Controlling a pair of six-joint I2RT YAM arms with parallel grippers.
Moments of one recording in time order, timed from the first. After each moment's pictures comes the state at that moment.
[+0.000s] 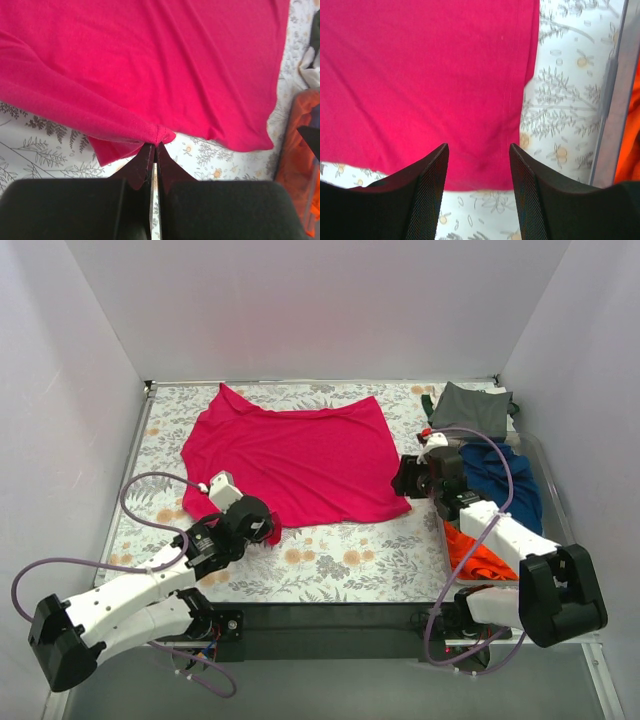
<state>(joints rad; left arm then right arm) -0.86 0.87 0.62 -0.50 -0.58 -1.21 0.33 1.26 0.64 0.03 -0.09 0.28</state>
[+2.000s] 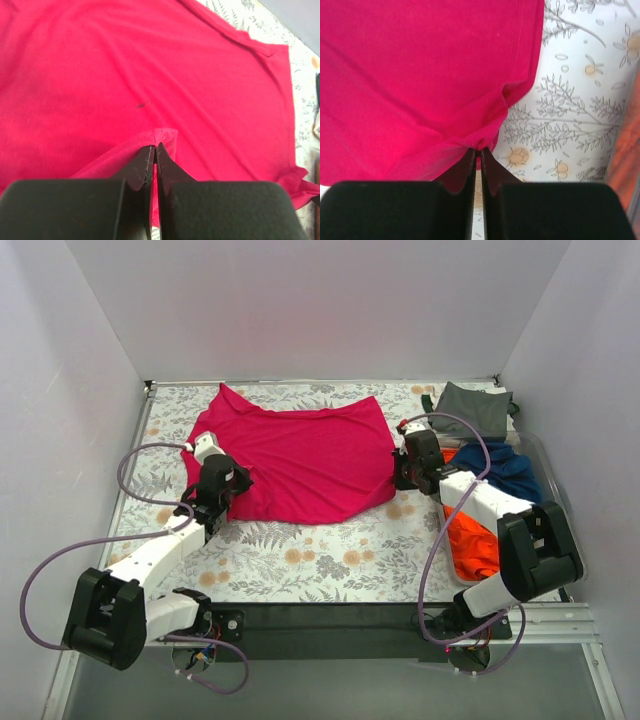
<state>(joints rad) -0.36 1.13 0.58 0.08 -0.30 -0.71 0.39 1.48 0.83 -0.16 0.02 0.25</state>
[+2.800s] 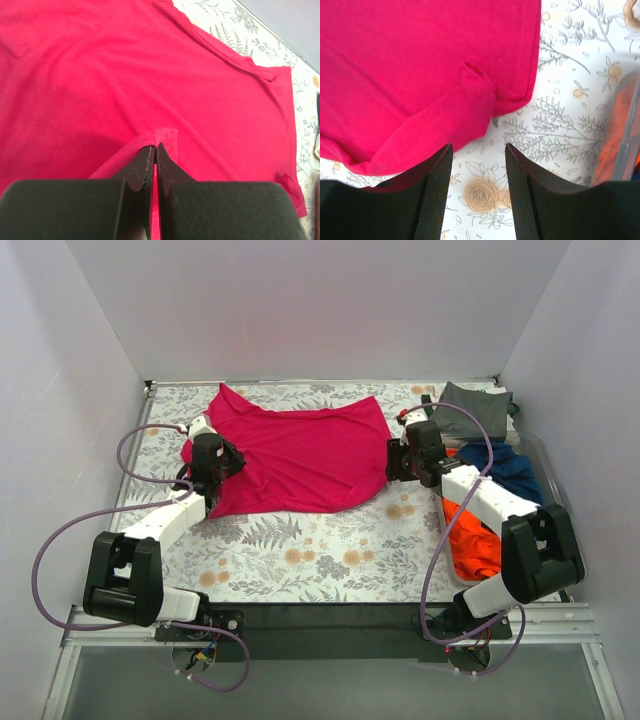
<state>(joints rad) -0.20 1.36 0.72 0.18 -0.15 -0.65 0.39 1.49 0.95 -0.22 0.02 0.21</state>
